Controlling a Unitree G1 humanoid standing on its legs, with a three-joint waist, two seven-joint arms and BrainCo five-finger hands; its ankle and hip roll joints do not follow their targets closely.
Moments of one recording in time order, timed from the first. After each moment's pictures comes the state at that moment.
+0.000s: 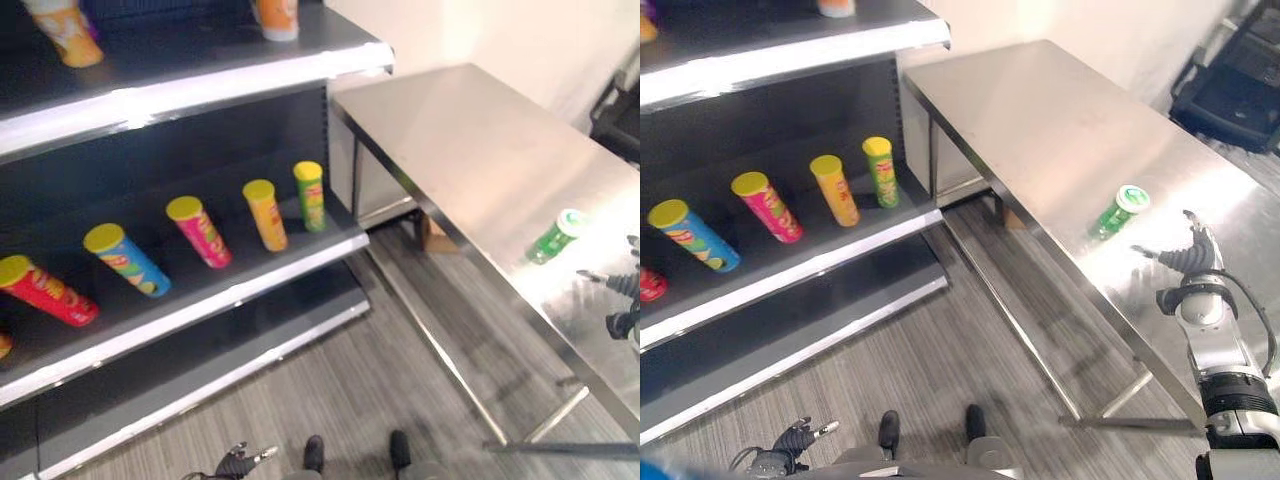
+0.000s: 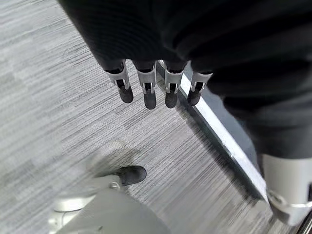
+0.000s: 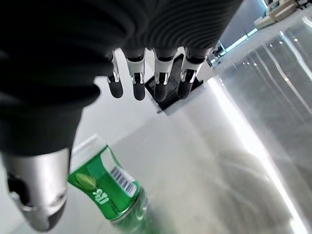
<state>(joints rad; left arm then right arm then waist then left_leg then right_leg) 0.09 0.29 -0.16 1.12 -0.11 -0.10 0.06 -0.25 -0.84 -0.03 0.58 0.08 -0.03 -0.26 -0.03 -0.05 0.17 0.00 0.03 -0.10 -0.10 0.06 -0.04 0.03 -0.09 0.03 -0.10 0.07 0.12</state>
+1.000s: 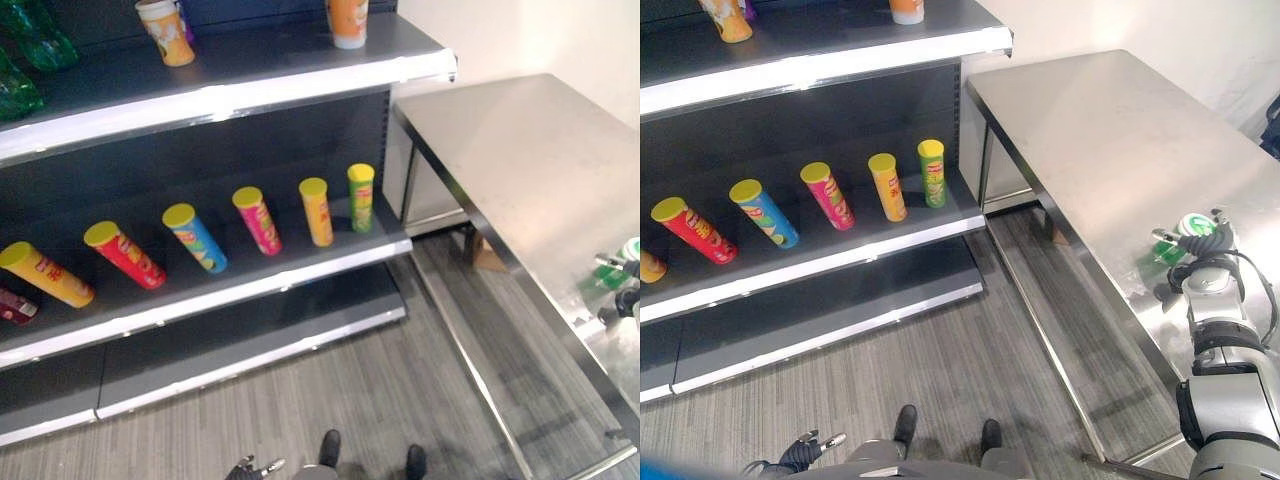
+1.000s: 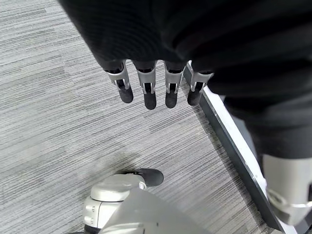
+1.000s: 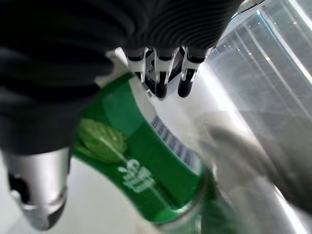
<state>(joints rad) 0.10 0.28 -0.21 1.11 -0.15 -0.10 0.07 -0.62 -0.85 0.10 1.05 0.14 -0.01 -0.28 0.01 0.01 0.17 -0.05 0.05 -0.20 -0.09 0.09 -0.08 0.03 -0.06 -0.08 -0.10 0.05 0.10</state>
